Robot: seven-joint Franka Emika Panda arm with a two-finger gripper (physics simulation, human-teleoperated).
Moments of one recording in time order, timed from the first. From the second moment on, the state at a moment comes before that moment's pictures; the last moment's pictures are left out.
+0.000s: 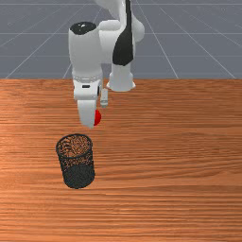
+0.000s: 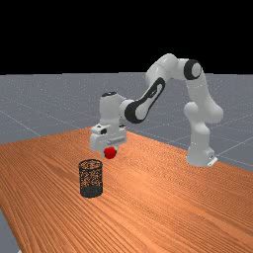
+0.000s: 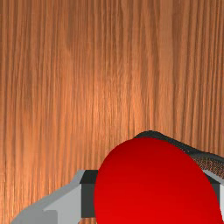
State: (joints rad) arm -0.12 0.42 -0.03 -1.84 0.02 2.28 -0.99
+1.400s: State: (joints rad) arm -0.15 0.77 -0.05 -1.21 0.00 1.88 -1.03
